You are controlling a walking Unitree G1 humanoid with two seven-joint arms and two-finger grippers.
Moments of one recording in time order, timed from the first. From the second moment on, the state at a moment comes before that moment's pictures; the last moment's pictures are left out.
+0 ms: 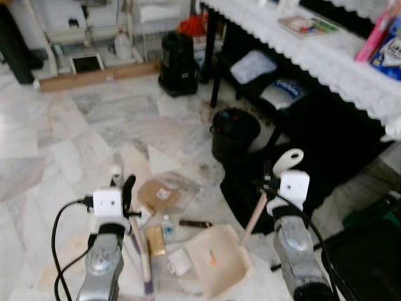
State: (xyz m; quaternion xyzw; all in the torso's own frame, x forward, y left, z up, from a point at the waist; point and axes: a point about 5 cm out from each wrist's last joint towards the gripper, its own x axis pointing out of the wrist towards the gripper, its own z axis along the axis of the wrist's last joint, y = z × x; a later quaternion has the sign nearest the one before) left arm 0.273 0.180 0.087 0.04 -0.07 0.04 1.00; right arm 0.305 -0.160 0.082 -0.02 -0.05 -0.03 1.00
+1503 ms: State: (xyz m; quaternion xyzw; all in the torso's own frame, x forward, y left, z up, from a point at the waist) left arm 0.259 0.212 0.084 0.08 0.07 0.03 0.99; right arm 0.301 -0.166 0.063 -0.05 -0.03 -0.10 0.99
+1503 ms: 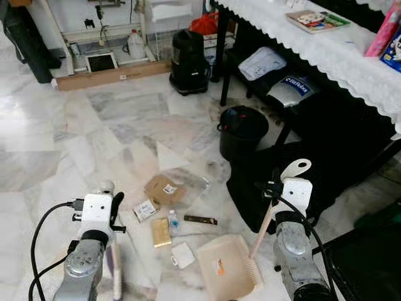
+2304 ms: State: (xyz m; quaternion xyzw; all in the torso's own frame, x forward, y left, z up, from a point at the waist) left arm 0.269 0.221 0.104 -0.05 0.09 0.00 1.00; right arm 0.302 -0.184 0.066 -0.08 -0.07 -0.21 0.97
